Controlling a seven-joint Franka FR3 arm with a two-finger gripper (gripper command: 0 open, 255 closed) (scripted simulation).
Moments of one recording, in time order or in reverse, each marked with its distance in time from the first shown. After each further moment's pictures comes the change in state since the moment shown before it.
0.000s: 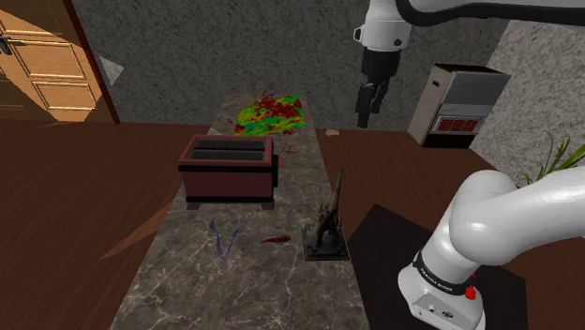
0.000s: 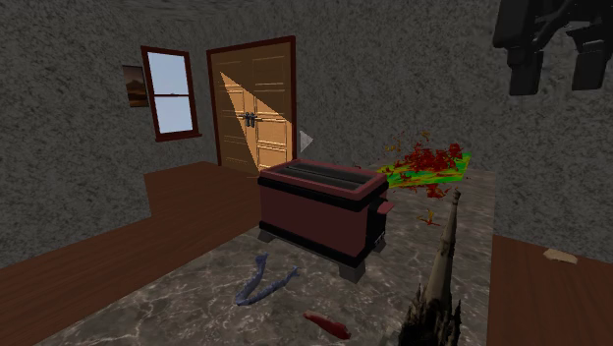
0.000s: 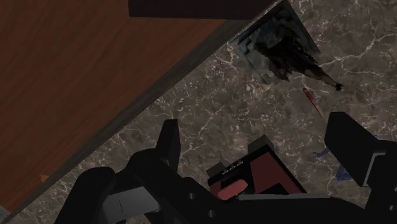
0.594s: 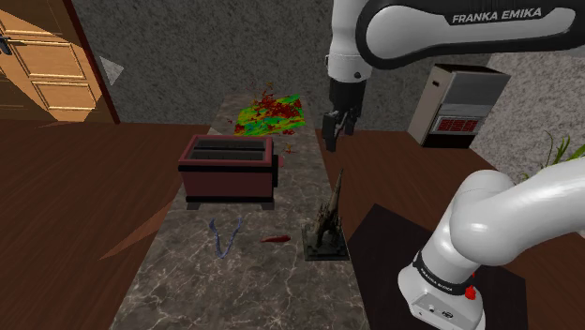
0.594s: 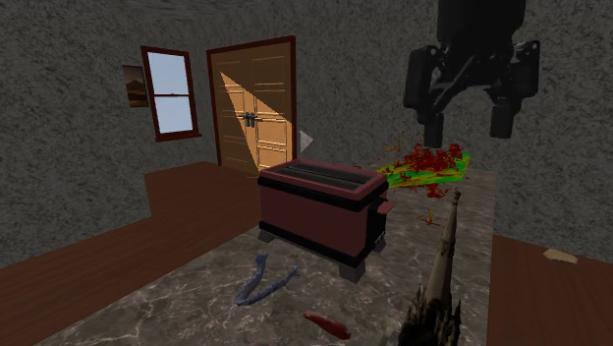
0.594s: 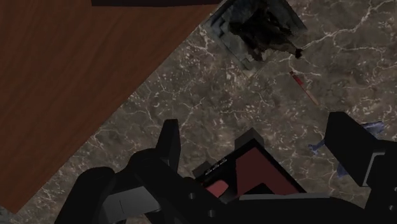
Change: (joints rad) arm 0.016 0.096 0.127 -0.077 0.068 0.177 0.187
